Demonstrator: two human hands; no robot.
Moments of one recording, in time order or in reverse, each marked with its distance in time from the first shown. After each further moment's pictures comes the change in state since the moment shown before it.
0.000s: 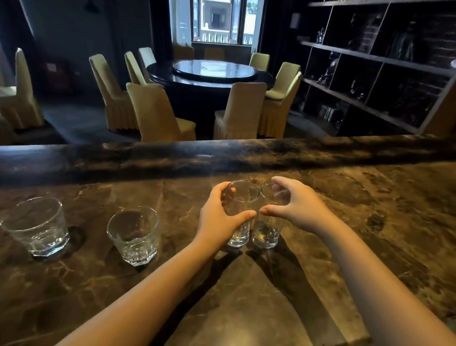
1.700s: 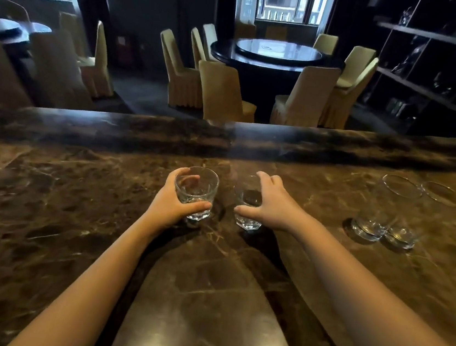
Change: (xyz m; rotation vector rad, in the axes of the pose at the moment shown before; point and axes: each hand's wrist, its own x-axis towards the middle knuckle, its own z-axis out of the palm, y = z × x) left_hand -0.048 -0.134 -0.301 0.114 0.091 -0.137; right_hand 0.002 -0.203 0.200 -0.102 -0.258 -0.067
